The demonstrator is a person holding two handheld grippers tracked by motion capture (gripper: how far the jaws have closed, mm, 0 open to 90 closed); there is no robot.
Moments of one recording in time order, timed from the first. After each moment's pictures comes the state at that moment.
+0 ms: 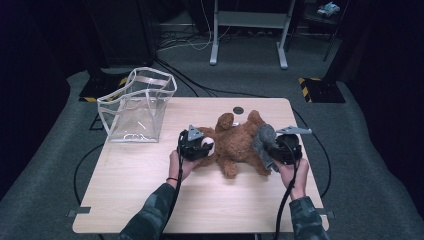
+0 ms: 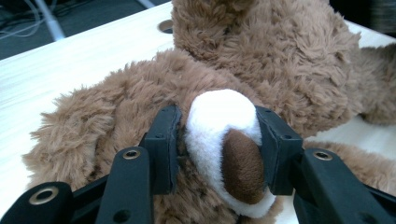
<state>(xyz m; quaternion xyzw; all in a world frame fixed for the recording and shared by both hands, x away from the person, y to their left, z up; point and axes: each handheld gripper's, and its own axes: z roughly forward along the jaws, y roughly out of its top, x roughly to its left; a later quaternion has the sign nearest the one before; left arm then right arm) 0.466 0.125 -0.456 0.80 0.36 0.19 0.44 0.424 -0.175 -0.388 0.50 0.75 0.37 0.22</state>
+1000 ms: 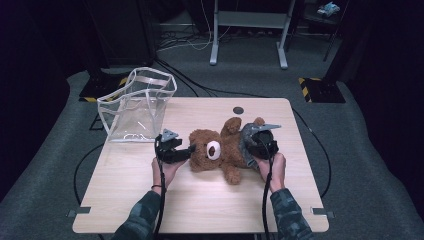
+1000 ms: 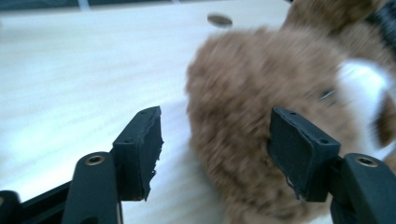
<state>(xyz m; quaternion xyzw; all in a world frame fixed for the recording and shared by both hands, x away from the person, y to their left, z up) 0.461 0.186 -0.475 0.73 0.47 0.17 0.45 0.457 -0.134 -0.423 0.50 0.77 0.33 0.20</state>
